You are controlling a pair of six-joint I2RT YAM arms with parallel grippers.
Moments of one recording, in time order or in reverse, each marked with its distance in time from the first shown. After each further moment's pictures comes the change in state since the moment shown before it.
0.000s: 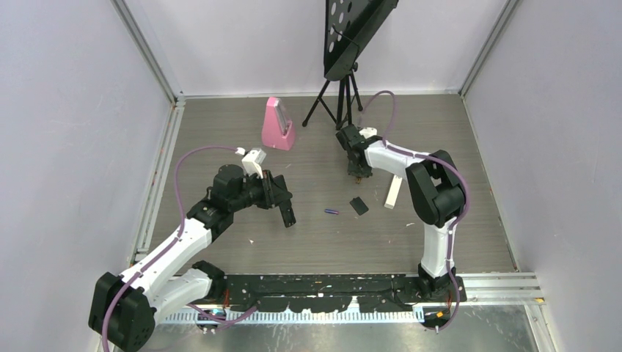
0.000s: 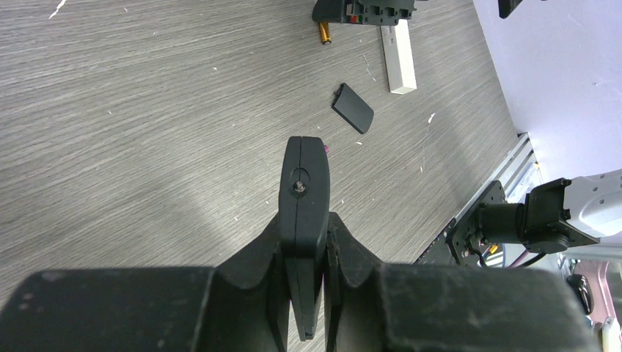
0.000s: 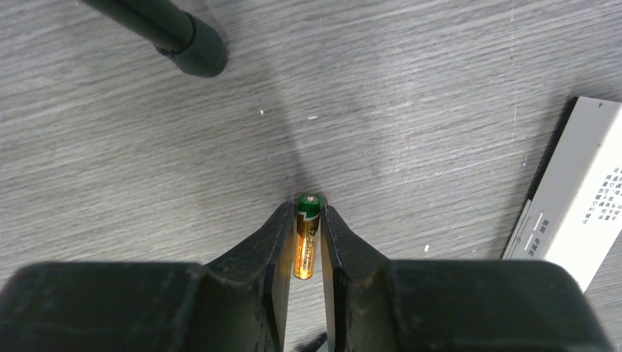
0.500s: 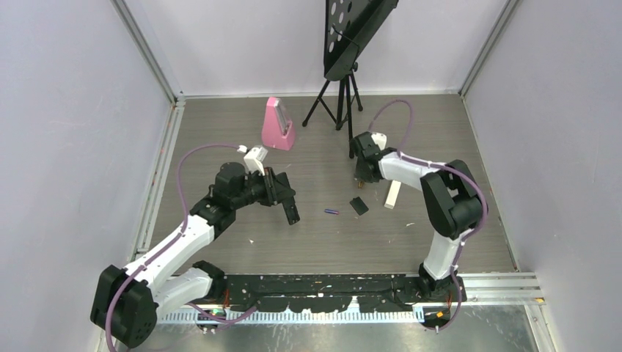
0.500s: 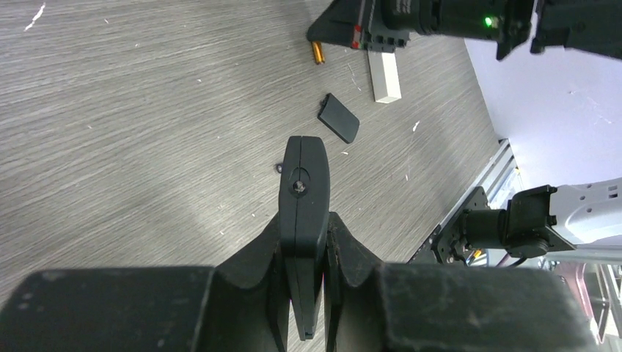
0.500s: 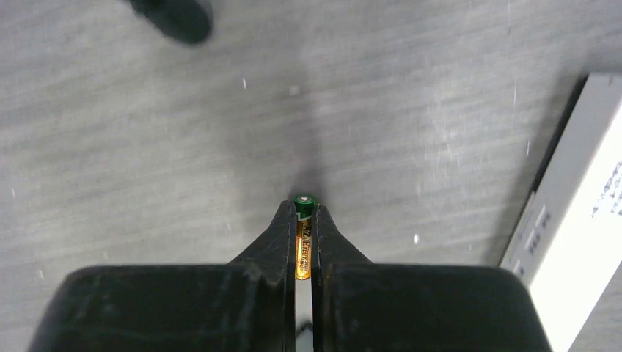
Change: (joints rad) left arm 0.000 0.036 0.004 0.059 0.020 -0.032; right arm -0.039 -0.119 -0.183 0.192 -0.085 -0.010
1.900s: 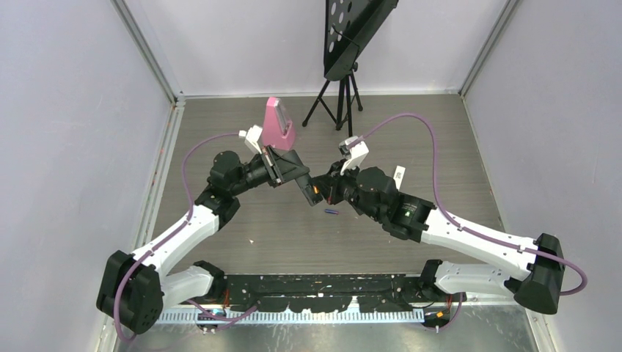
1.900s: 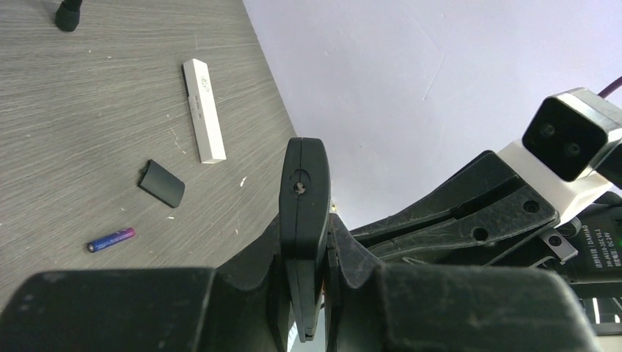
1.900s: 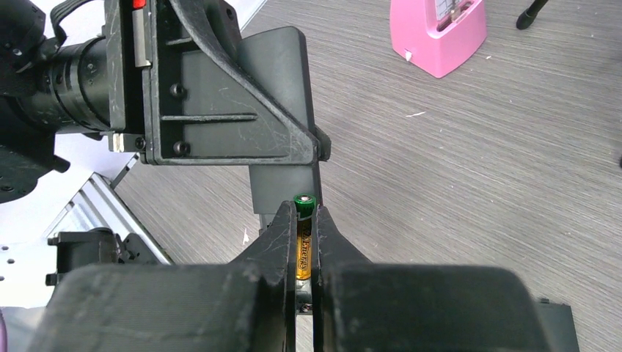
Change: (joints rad) left arm 0.014 0.112 0.064 0.409 0.197 -0.494; right arm 0.557 -0.757 -0.266 0.364 -0.043 -0.206
